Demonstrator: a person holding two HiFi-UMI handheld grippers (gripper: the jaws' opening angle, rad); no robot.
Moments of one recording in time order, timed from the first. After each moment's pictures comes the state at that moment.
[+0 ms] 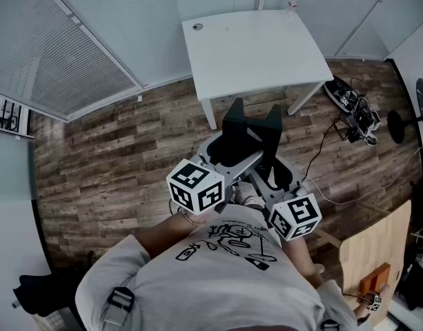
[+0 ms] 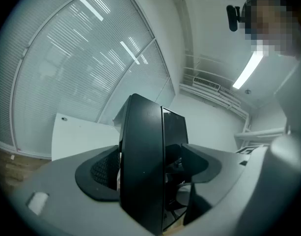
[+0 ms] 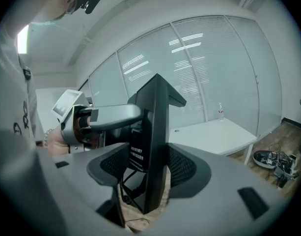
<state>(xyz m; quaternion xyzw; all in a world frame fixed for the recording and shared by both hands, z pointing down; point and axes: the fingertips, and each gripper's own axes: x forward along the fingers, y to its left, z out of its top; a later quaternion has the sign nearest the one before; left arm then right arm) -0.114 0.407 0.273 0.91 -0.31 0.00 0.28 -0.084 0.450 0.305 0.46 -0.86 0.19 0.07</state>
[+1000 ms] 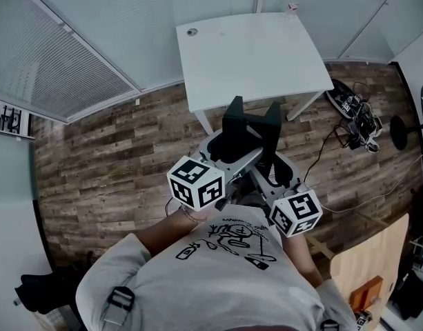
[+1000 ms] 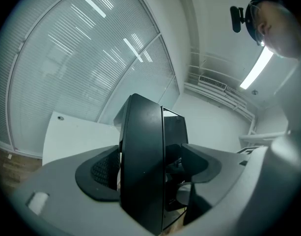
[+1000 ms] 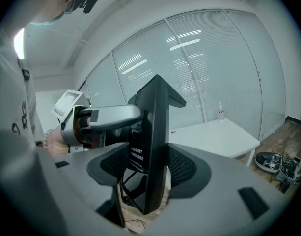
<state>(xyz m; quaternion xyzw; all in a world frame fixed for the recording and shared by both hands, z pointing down) -0.064 0.321 0.284 0.90 -0.32 0.01 0.29 -0.033 0.364 0.315 0.45 -0.87 0.20 0.07</state>
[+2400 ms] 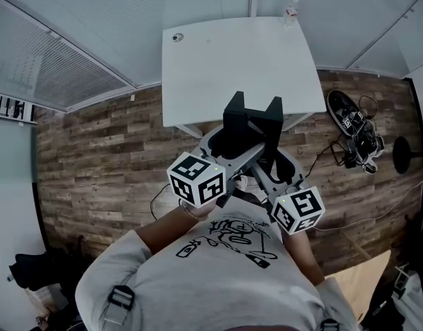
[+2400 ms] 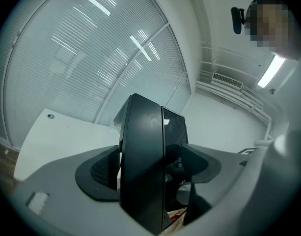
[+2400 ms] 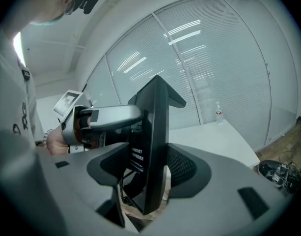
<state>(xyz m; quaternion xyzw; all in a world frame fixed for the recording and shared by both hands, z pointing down) 0.085 0.177 0.300 0.88 -0.37 0.01 0.30 0.121 0.217 0.329 0.40 -0.89 0.22 0.07</state>
